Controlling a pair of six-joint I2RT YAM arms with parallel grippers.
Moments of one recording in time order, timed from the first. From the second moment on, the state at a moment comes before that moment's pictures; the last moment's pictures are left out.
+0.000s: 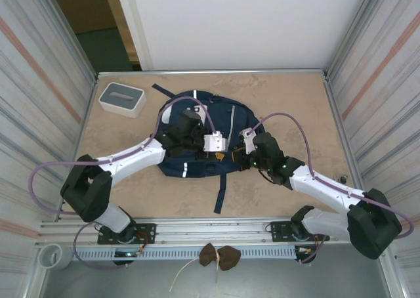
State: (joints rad) left arm -0.72 1.55 1.03 -0.19 0.46 0.86; right arm 0.67 1.12 0.56 -0.06 -0.12 0.31
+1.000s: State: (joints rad) left arm -0.55 1.49 0.95 -0.24 0.66 0.92; right arm 0.60 1.12 0.64 -0.21 -0.28 0.24
